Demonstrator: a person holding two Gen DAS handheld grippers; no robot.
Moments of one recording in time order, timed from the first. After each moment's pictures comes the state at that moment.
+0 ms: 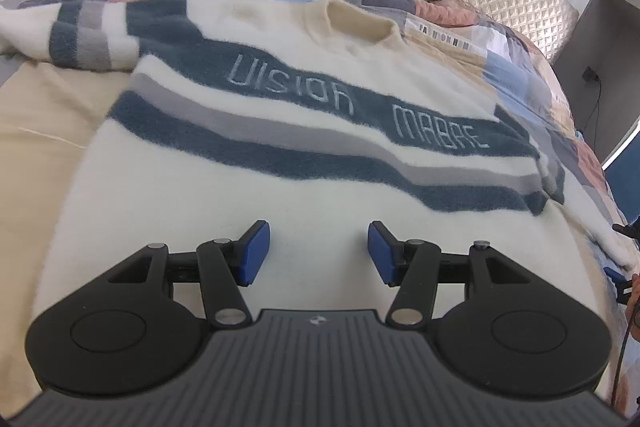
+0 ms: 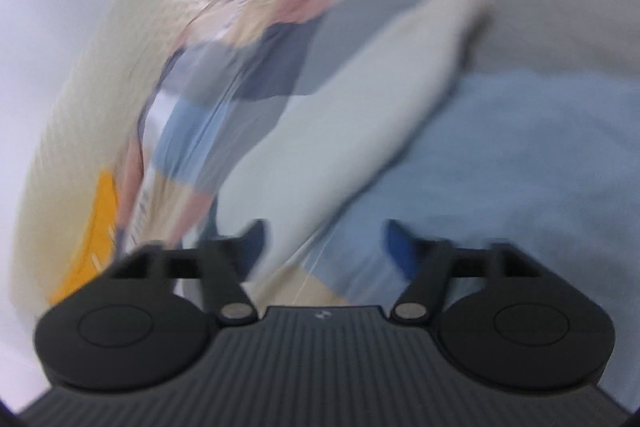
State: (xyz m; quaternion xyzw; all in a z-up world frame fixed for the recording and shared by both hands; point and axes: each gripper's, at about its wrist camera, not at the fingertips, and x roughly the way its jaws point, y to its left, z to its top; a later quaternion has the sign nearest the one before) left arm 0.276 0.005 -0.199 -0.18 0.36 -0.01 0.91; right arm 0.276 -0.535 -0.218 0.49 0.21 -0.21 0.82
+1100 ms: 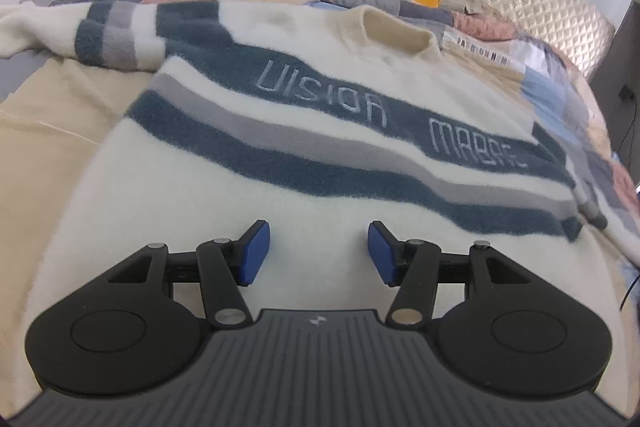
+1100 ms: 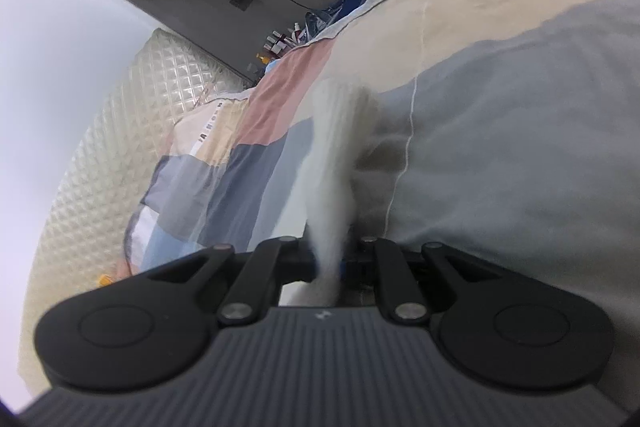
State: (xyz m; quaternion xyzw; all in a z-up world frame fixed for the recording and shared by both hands) left arm 0.290 -0.004 -0.207 -0.18 0.35 0.06 0.92; right arm 0.346 -0.672 -0.260 0.49 0.09 -0.23 0.84
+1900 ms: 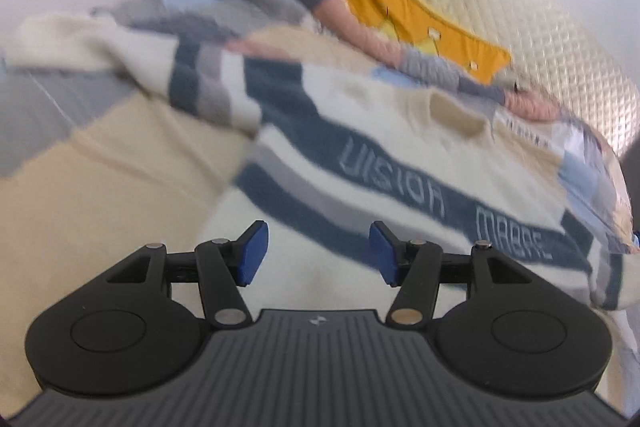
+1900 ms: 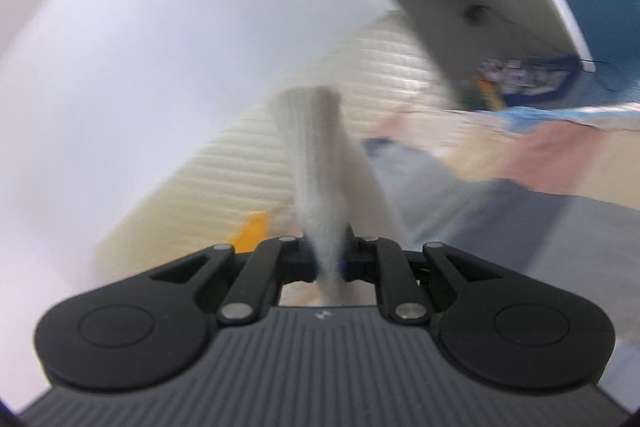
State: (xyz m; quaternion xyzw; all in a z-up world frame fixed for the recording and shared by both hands) left arm 0.261 0.055 -0.165 -0.22 0.28 0.15 0.92; right arm 0.349 -0.509 -0.036 0.31 0.04 0.00 0.95
